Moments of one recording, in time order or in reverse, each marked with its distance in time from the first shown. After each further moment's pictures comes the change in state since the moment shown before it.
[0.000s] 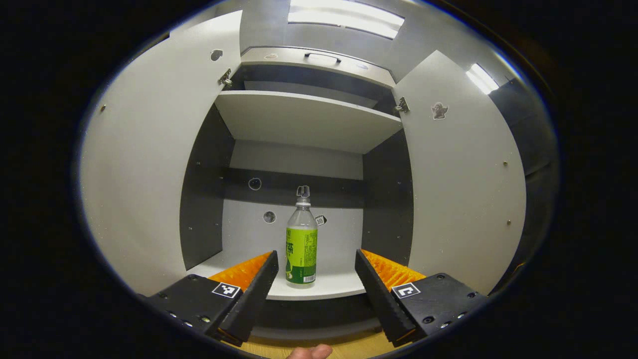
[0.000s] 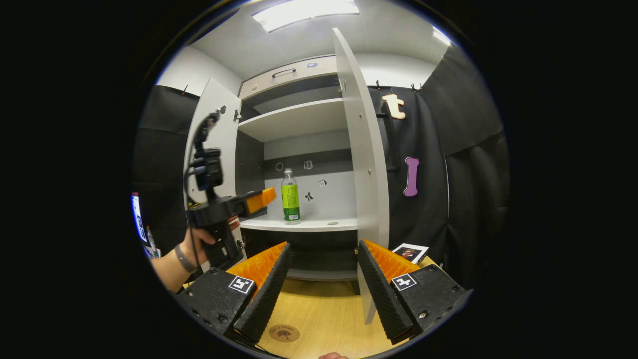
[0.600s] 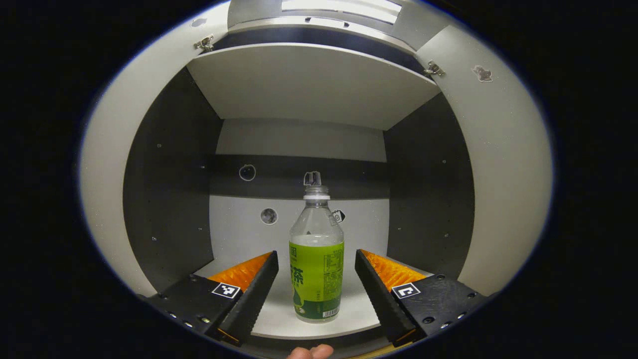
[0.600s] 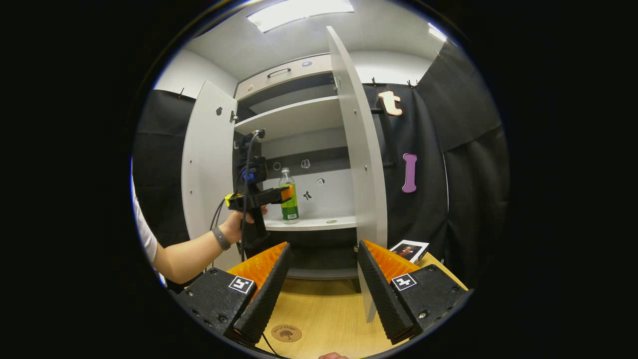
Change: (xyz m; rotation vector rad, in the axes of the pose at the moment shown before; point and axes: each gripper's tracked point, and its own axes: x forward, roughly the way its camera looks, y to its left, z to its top) left arm 0.124 0.036 -0.039 0.038 0.092 0.045; right arm 0.001 -0.003 -0.005 0.025 0.015 -0.019
